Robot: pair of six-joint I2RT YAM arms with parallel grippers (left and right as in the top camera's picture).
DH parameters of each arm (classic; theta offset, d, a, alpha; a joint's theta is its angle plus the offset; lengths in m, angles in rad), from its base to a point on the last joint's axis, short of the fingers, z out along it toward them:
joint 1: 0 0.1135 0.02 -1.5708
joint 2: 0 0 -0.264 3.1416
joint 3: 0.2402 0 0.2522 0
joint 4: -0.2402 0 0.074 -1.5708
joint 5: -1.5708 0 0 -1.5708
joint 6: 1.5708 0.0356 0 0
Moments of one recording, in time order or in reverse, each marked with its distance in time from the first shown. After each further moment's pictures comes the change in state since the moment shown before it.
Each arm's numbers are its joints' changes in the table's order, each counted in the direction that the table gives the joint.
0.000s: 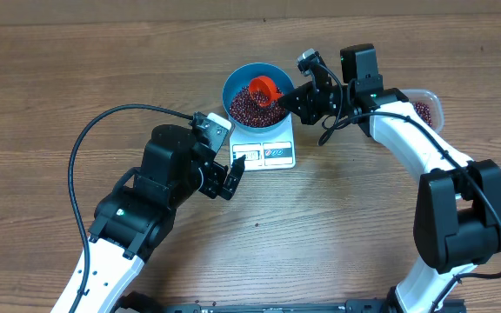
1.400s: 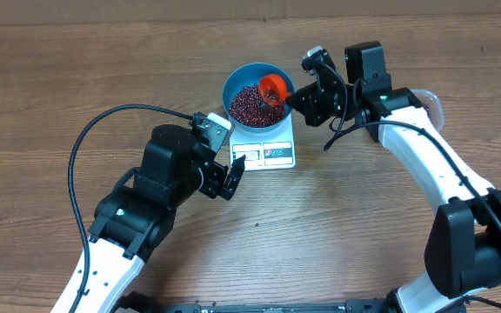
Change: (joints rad) left arm 0.000 0.000 0.000 0.000 0.000 0.000; right arm 0.022 -0.133 0.003 -0.155 -0.117 0.005
